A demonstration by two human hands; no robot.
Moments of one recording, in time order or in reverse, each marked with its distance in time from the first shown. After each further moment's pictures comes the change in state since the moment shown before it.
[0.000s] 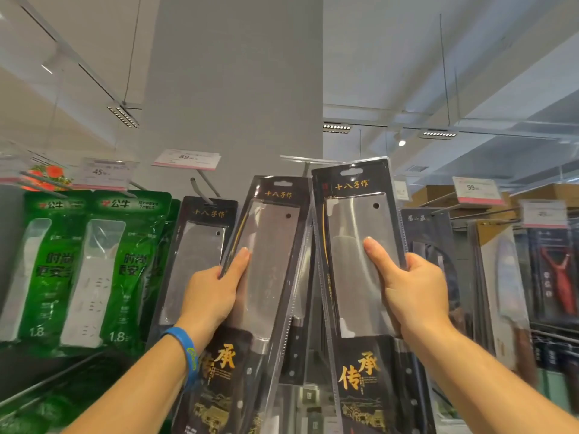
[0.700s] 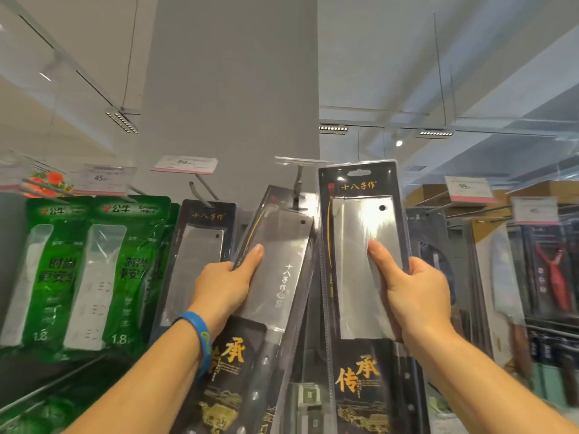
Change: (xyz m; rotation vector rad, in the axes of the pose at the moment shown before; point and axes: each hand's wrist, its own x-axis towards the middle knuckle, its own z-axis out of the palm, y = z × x) left_hand 0.003 0.020 0.008 0.071 -0.032 -0.039; right_hand -0.013 -0.003 -0.012 0.051 0.057 0.012
